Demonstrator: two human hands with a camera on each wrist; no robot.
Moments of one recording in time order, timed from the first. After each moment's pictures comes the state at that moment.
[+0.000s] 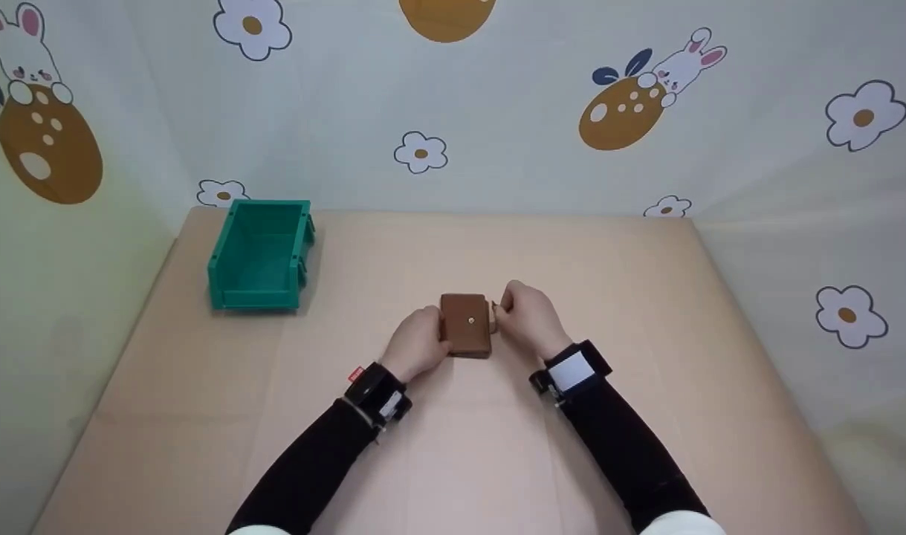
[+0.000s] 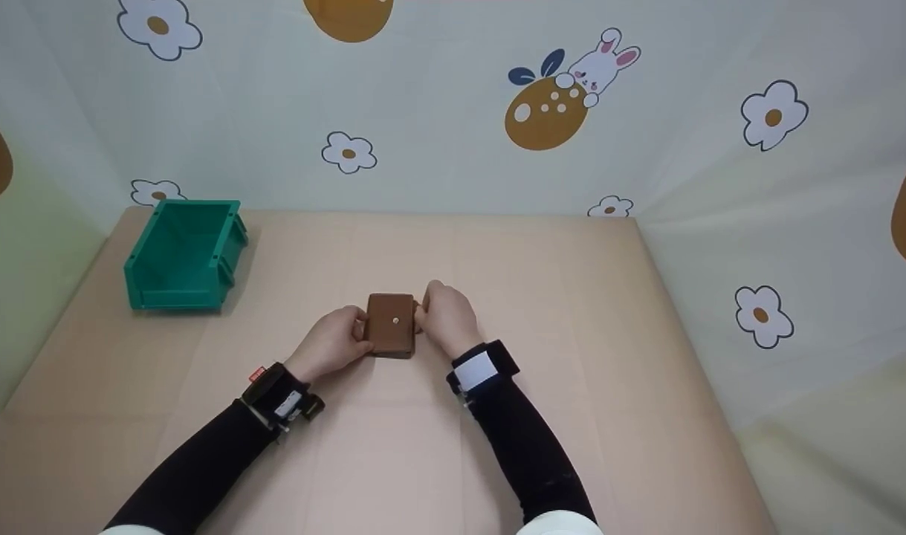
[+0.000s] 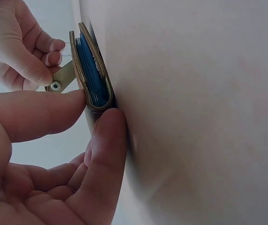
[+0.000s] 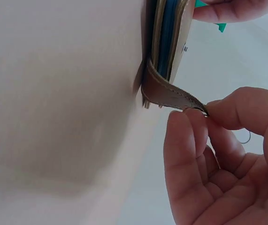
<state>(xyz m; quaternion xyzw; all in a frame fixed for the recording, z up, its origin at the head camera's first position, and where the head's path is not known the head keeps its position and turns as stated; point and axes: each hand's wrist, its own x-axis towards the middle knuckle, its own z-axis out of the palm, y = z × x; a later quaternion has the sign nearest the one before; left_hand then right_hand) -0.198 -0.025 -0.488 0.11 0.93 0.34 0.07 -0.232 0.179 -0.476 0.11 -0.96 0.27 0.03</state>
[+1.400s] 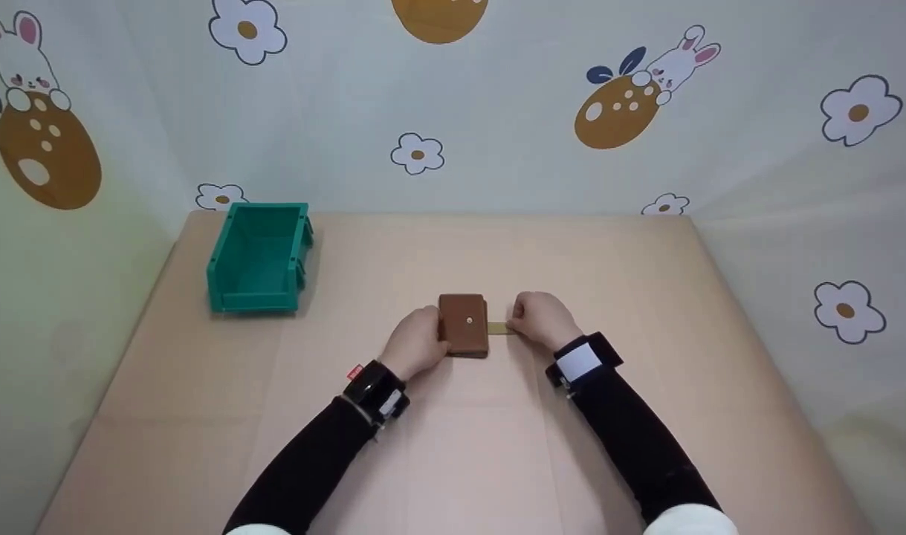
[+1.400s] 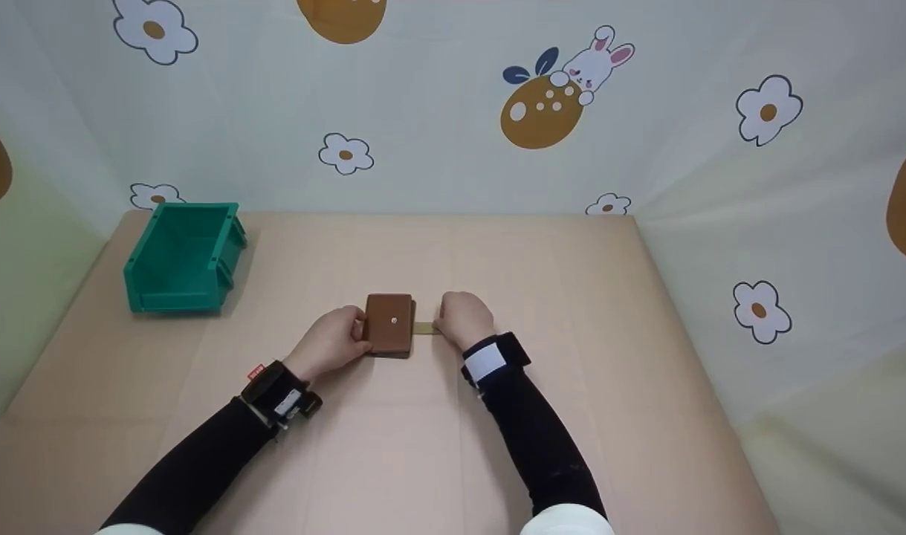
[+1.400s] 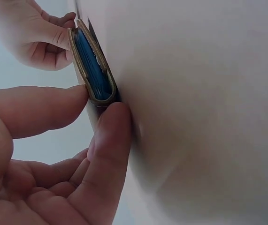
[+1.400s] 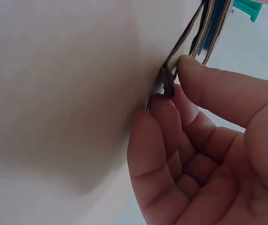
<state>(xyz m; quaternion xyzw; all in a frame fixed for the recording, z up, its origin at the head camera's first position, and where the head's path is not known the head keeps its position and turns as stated) -0.198 -0.024 -0.486 0.12 0.94 0.32 0.06 -0.241 0.206 -0.483 0.11 -0.97 0.18 -0.06</state>
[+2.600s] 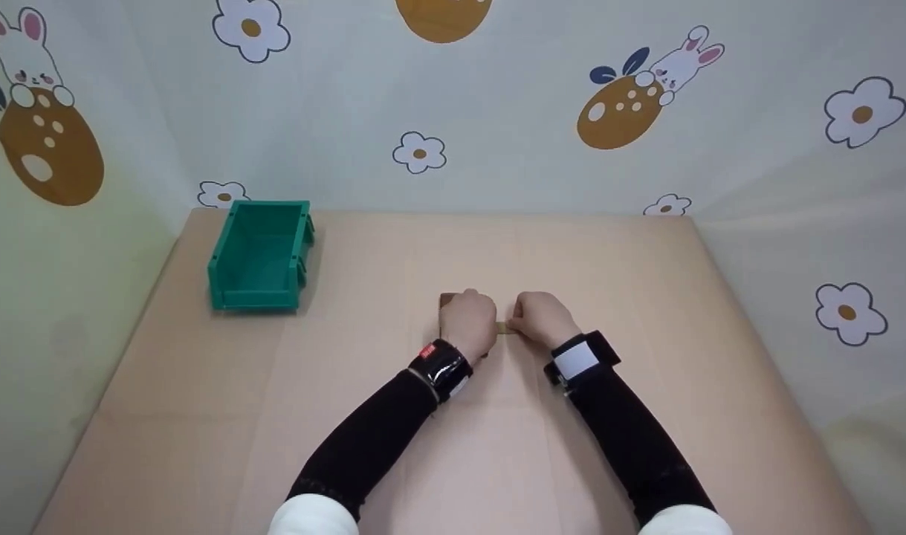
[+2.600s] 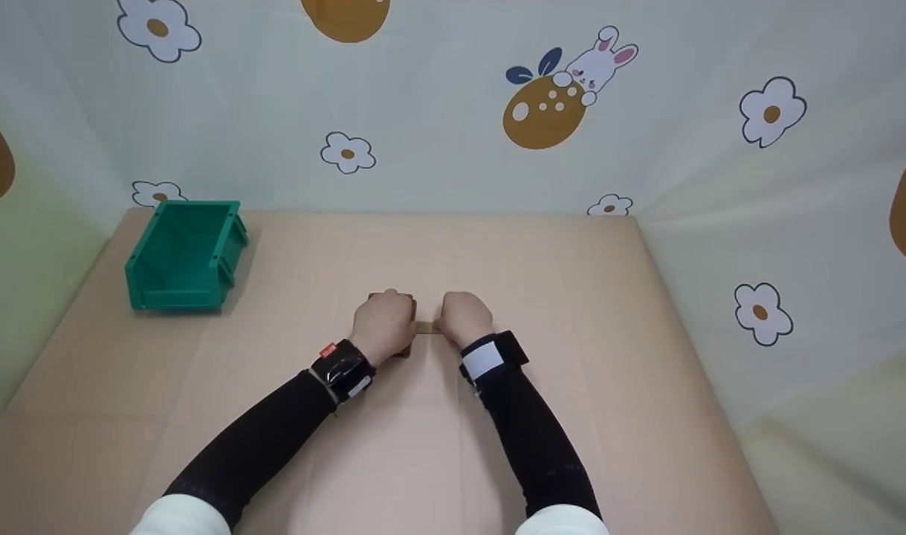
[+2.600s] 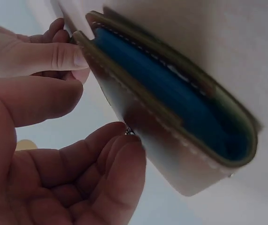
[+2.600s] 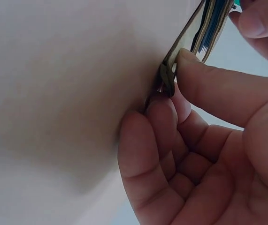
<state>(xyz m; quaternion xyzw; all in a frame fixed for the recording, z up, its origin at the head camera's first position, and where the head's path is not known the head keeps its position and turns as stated) -0.216 0.056 -0.472 0.14 0.99 0.05 -0.04 -0.241 0.205 -0.481 0.10 -0.97 0.19 -0.07</state>
